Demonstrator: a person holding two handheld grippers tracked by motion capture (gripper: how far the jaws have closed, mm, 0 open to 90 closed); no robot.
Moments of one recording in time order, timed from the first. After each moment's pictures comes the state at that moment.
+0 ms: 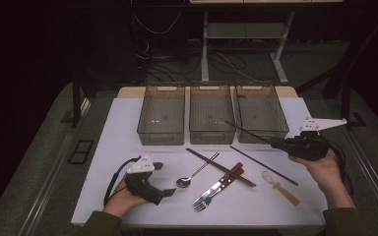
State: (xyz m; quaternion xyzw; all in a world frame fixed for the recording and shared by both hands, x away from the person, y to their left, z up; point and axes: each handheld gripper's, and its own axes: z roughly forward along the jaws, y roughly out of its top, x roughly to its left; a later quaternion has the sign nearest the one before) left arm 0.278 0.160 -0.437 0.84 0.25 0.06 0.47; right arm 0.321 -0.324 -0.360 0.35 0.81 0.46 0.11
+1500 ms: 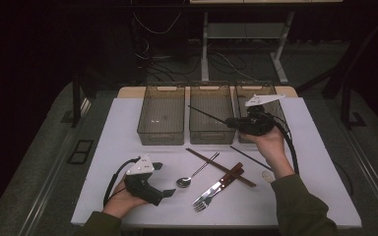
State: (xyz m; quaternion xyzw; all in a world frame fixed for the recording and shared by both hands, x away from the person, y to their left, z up) left arm 0.275 0.161 -0.436 0.85 0.24 0.07 0.47; right arm 0.383 -0.203 -0.339 0.36 0.81 0.46 0.10
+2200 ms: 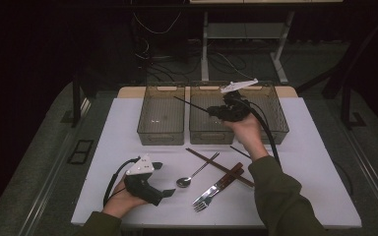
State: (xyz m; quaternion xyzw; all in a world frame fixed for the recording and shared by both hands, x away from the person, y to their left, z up) left arm 0.275 0.161 -0.434 0.85 0.24 0.07 0.47; right arm 0.421 -0.147 -0.327 0.36 0.81 0.44 0.12
